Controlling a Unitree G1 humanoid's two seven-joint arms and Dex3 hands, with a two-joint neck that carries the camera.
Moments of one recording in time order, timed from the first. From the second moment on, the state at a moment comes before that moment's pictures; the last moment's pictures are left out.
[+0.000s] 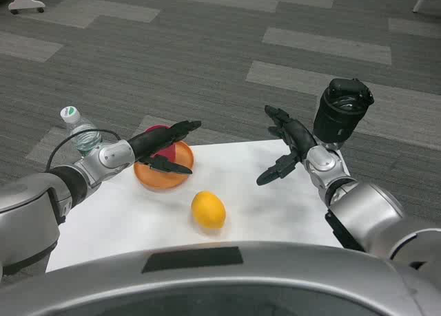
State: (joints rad) left arm -0.75 0.31 -1.23 1.18 -0.47 -0.58 -0.19; right arm -0.55 -0.25 0.39 1.44 0.31 -0.64 0.16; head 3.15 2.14
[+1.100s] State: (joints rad) left arm -0.66 0.38 -1.27 1.17 -0.88 -0.73 -0.25; right arm -0.49 -0.27 0.26 1.50 0.31 -0.64 0.09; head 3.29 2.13
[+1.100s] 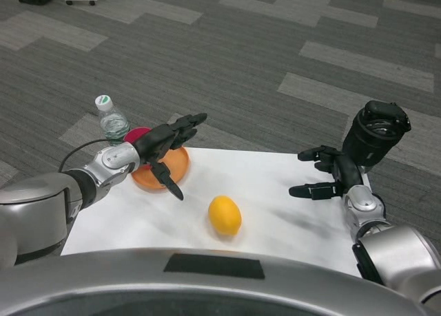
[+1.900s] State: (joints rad) left arm -0.74 0.37 -1.43 1.14 -0.50 -0.68 -0.19; right arm -0.49 -0.27 0.30 1.53 0.31 -0.64 0.10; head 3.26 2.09
